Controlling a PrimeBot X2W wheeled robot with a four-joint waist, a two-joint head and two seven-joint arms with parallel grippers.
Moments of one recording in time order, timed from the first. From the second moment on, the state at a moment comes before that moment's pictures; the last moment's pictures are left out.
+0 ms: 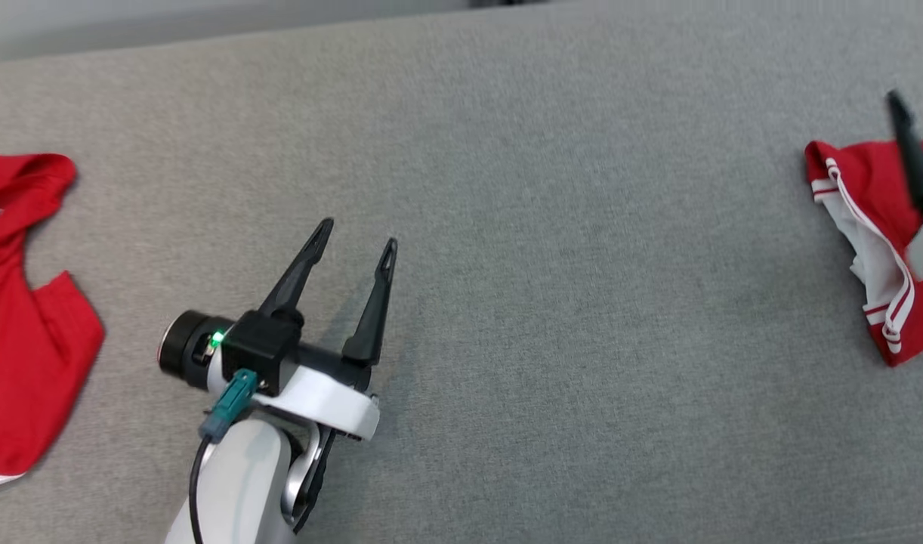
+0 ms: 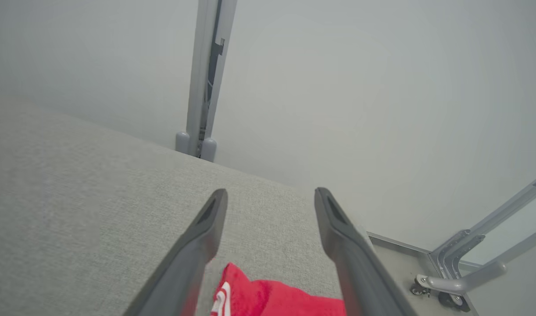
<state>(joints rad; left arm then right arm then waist) -0.34 0.06 -0.29 0.25 -0.13 -0.04 -0.26 -0.82 -0.60 0.49 0.71 0.42 0.13 -0.26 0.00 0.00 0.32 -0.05</state>
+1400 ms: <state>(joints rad) -0.05 0.05 -0.17 0.17 -0.18 0.04 -0.26 -0.23 -0.22 0.16 0.24 0.16 0.13 -0.26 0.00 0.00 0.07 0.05</state>
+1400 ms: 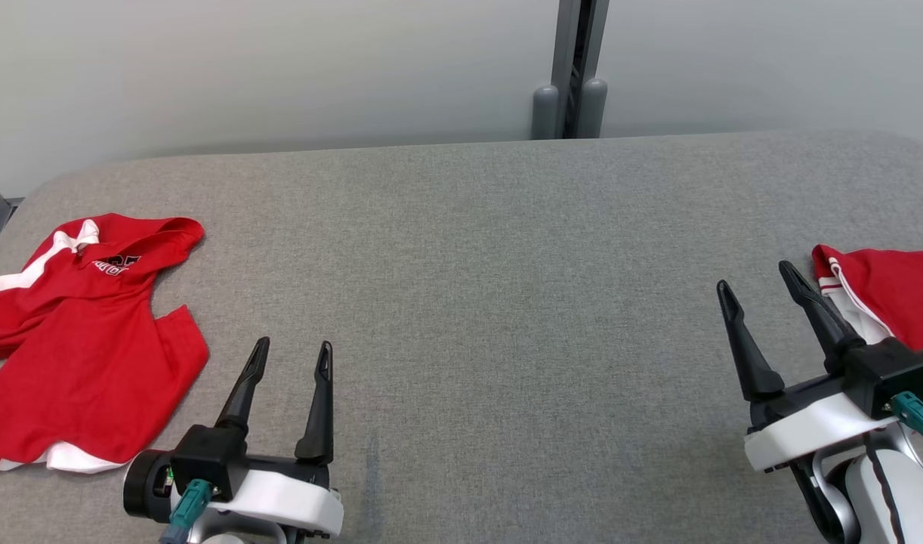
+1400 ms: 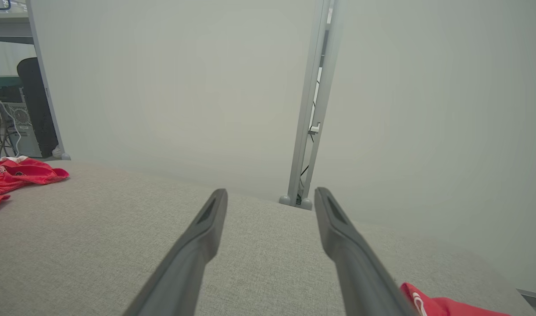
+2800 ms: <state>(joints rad) -0.05 0.05 -0.17 0.16 -0.19 0.06 -0.26 -0.22 -0.22 0.23 0.27 0.21 0.13 -0.26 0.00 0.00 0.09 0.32</state>
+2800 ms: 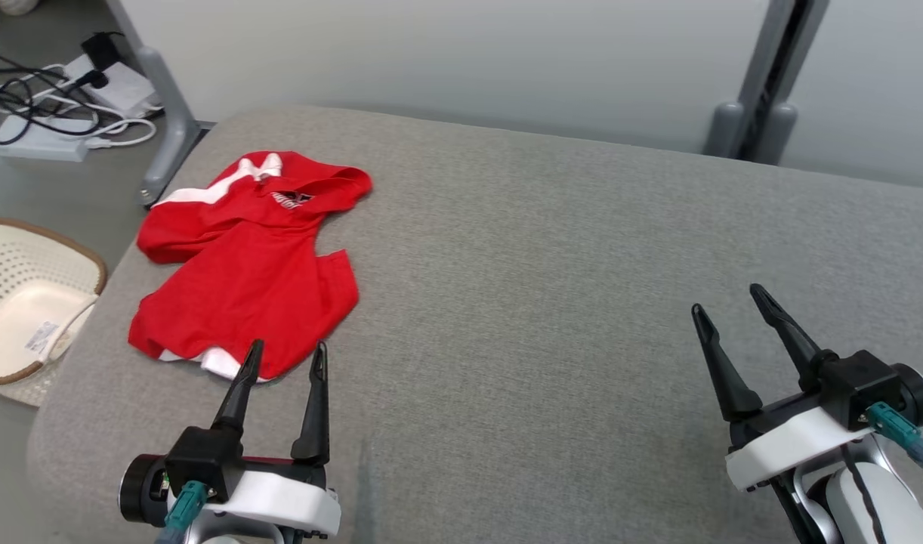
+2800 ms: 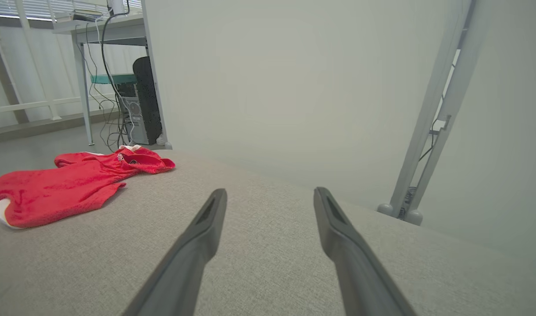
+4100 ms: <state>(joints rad) 0.02 0.05 -0.12 0.11 -0.19 0.07 -0.26 -0.27 -0.22 0.33 0.32 0.26 0.13 -0.26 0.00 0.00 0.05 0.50</state>
